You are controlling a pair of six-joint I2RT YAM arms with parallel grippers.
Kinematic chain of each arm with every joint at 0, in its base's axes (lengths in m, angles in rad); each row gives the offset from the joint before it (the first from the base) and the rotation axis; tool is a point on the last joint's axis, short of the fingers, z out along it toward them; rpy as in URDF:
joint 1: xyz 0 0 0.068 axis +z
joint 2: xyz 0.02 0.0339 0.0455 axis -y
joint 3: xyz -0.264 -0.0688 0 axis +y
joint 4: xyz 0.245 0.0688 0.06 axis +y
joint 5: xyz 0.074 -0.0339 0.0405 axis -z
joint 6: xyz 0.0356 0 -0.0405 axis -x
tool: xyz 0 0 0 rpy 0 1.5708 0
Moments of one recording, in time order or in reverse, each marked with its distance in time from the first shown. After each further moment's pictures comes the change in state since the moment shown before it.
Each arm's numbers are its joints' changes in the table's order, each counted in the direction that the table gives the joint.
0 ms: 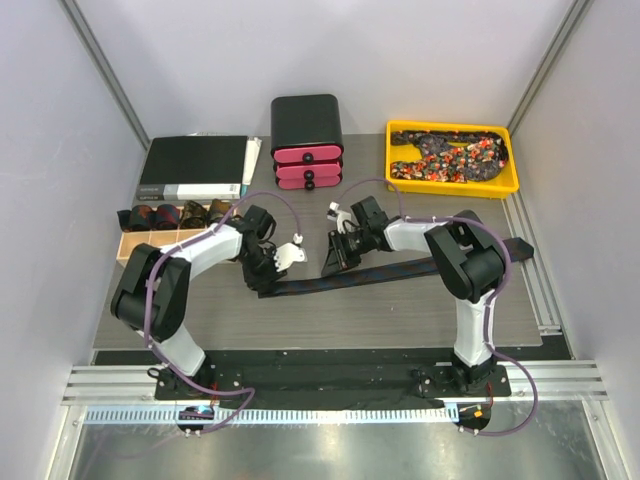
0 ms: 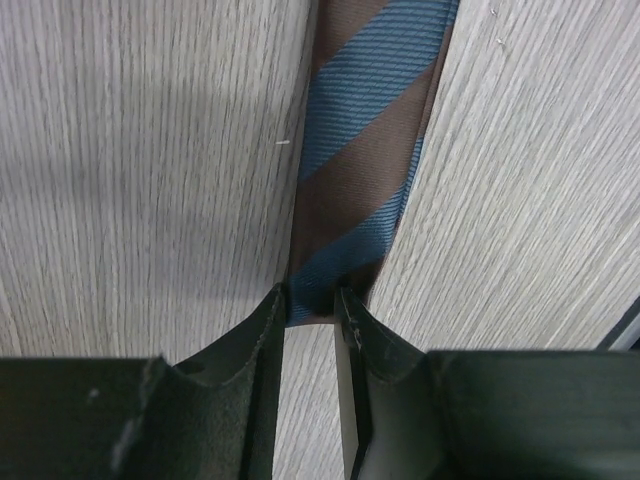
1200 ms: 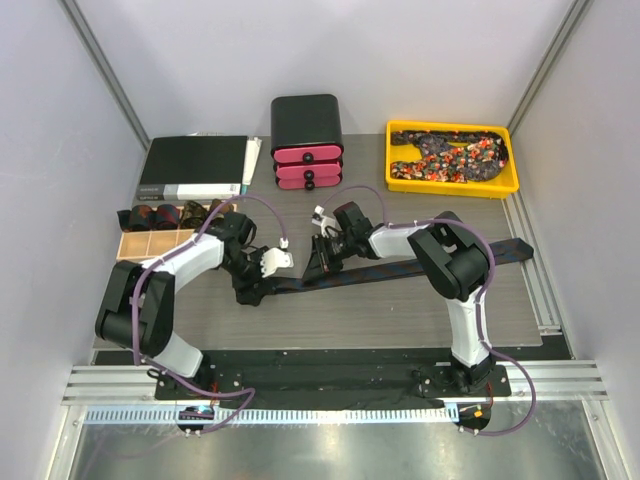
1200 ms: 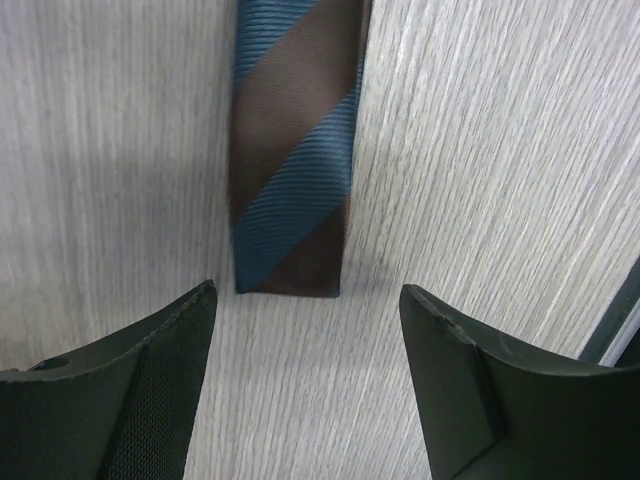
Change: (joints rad) left arm 0.097 0.119 0.110 -0.011 0.109 -0.139; right arm 0.099 -0.073 -0.037 -0.163 -0.018 -0.216
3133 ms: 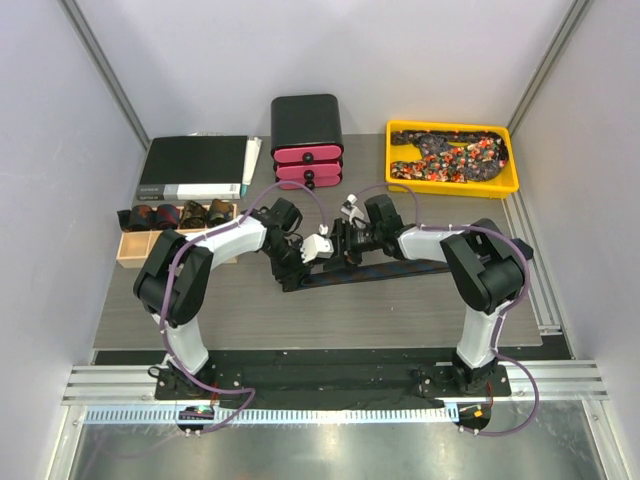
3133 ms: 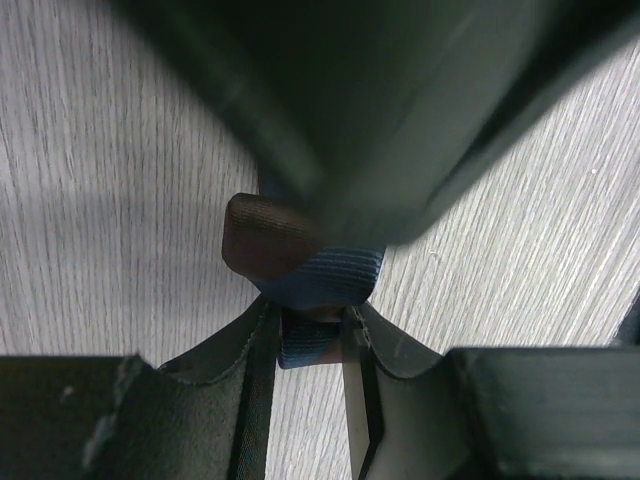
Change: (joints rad) left arm -0.226 -0.266 -0.278 -0.040 0.026 0.246; right arm -0.135 0.208 0.172 -0.071 -0.080 -0.246
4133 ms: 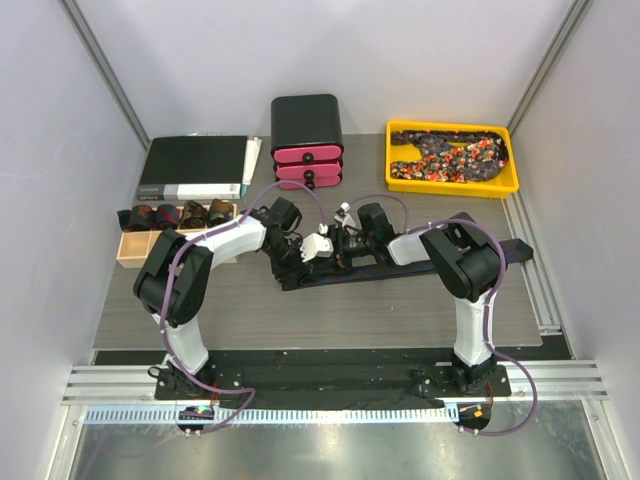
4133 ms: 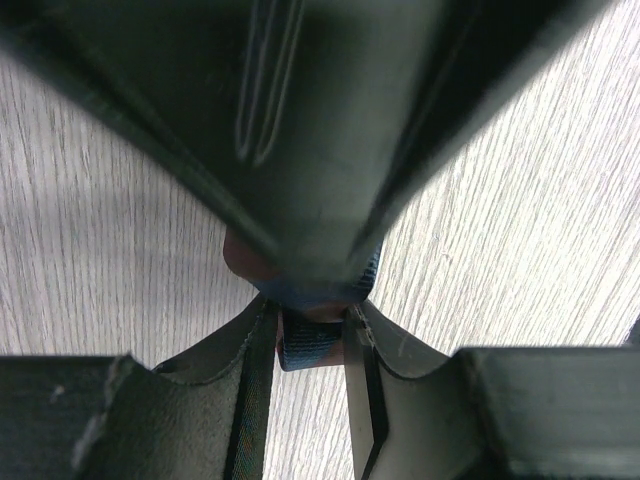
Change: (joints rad) left arm -0.001 -0.002 0.000 -0.011 -0.010 -0.002; right arm 0.040 -0.148 0.028 -0.312 -0.041 -0.235
